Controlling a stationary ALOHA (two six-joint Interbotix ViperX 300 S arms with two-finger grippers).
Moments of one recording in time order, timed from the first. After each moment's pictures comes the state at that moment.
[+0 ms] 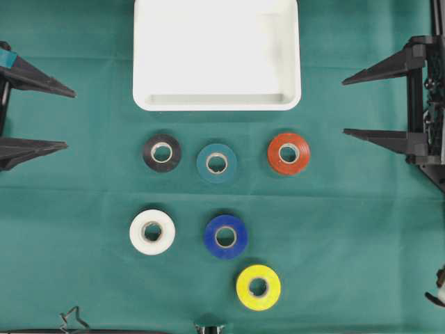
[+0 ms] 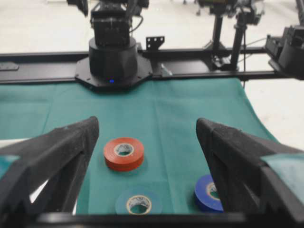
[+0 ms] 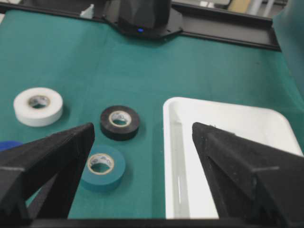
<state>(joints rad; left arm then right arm) -0.11 -0.91 1.12 0.00 -0.24 0.00 0.00 -0.93 1.12 -0.03 -0.05 0.03</state>
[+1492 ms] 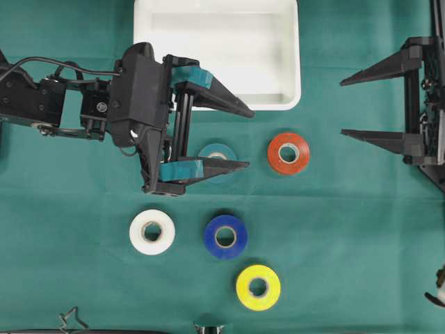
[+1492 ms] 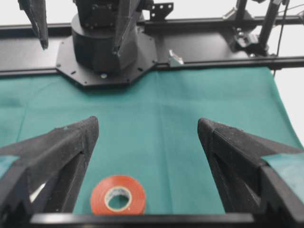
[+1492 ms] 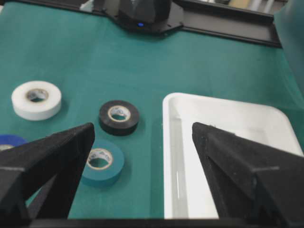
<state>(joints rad) -0.09 -0.16 0.49 0.00 -0.14 0.00 0.00 -0.92 1.12 -0.04 -0.05 0.03</state>
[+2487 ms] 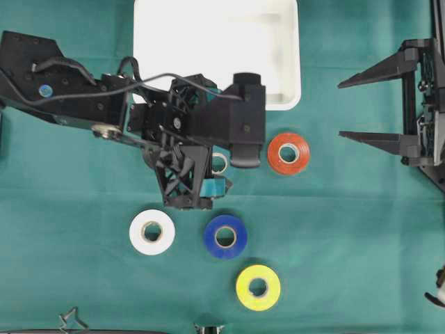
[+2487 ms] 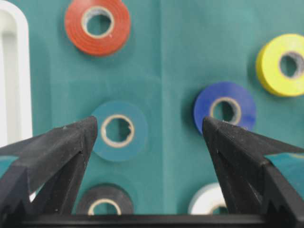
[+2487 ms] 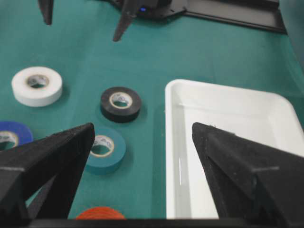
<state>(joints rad) -0.12 0.04 0.04 0.00 0.84 -0.10 0.00 -0.90 1.12 -0.04 -0.02 0.03</state>
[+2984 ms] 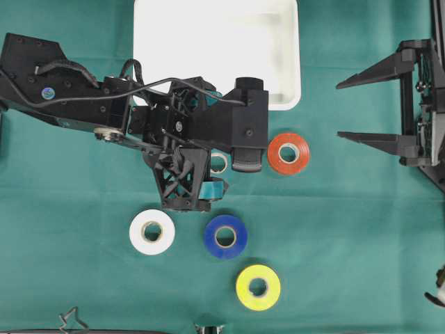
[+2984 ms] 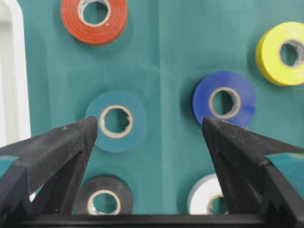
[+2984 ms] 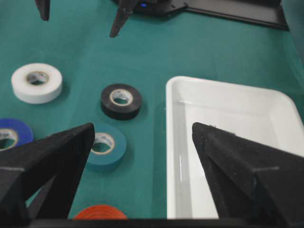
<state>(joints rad) -0.12 0.04 0.04 -0.01 0.87 -0.10 0.00 -0.89 1.12 -0.04 -0.01 0.03</state>
